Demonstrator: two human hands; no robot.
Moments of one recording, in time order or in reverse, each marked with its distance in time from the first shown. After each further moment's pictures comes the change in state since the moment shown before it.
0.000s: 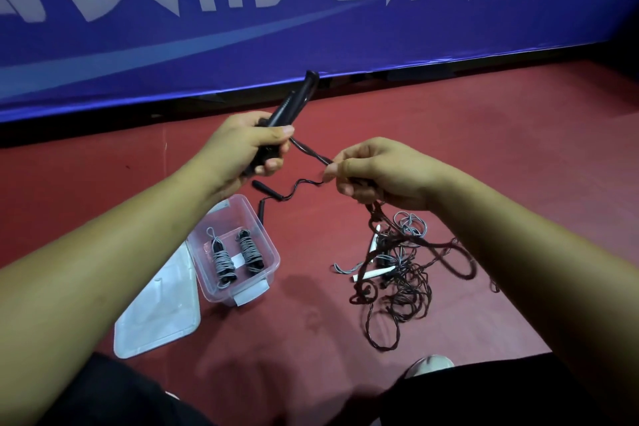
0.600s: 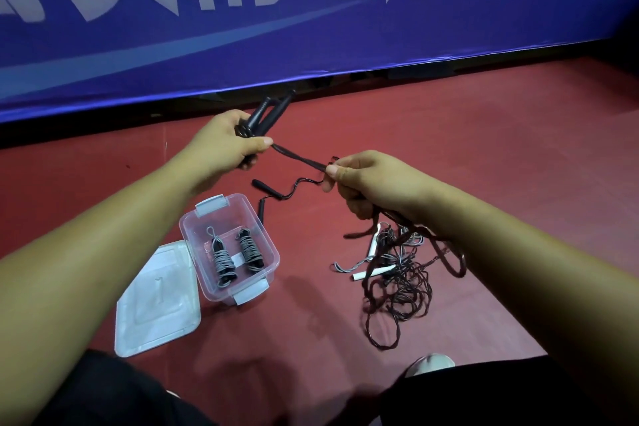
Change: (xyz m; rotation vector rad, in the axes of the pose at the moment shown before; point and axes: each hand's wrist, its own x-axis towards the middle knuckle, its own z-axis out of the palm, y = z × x) left_hand 0.020 -0.013 -0.030 0.386 0.200 -0.023; right_hand -0.005 0.010 0.015 -0.068 0.102 0.046
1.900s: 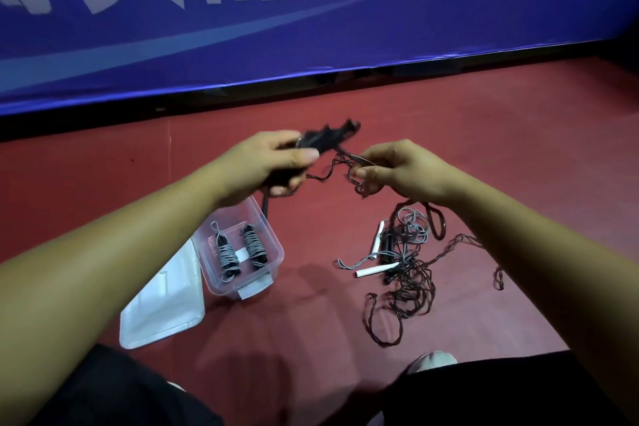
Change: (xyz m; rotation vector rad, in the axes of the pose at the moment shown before) left_hand -0.033 0.006 0.022 -0.182 -0.508 0.060; right_hand 0.011 0.021 -0.043 -0.365 0.078 -0.160
